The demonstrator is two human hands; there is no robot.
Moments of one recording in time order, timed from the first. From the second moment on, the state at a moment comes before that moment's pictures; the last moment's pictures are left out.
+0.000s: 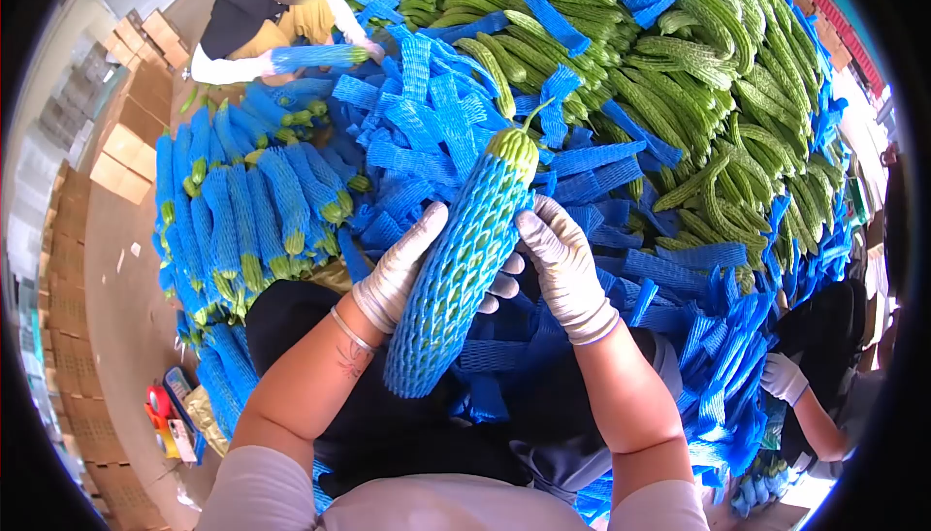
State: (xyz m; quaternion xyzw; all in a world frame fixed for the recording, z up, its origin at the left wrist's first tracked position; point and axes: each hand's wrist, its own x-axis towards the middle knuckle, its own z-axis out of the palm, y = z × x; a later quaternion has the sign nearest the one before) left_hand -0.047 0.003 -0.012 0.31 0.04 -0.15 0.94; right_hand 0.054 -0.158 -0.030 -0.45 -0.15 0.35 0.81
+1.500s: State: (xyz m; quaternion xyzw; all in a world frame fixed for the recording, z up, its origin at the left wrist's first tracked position) left_hand -0.803 -0.030 -0.217 0.35 0.83 0.20 0.38; right_hand 0.088 -0.156 -0.146 -0.82 -0.36 0.41 0.16
